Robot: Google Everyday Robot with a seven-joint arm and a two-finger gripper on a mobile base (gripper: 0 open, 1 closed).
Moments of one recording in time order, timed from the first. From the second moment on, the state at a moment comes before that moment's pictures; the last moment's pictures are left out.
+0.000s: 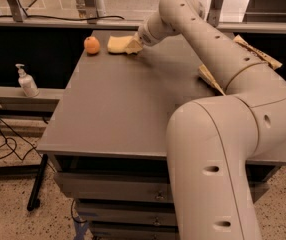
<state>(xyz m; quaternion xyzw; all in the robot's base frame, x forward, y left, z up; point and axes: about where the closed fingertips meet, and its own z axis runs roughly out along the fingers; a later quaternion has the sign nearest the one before) 0.879 0.017 0.843 -0.48 0.76 0.08 0.43</state>
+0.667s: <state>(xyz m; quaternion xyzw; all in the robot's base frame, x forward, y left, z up) 0.873 0.020 0.848 -0.49 0.76 0.10 0.42</state>
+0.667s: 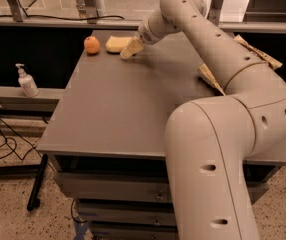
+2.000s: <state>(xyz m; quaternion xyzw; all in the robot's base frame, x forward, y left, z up) 0.821 -0.038 0.910 -0.46 0.73 0.16 0.47</state>
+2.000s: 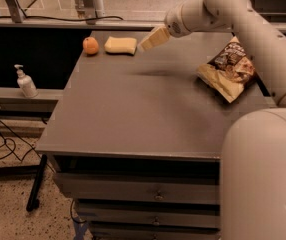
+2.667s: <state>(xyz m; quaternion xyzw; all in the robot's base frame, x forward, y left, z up) 0.705 -0.121 1.011 -0.42 0.69 0.13 0.58</state>
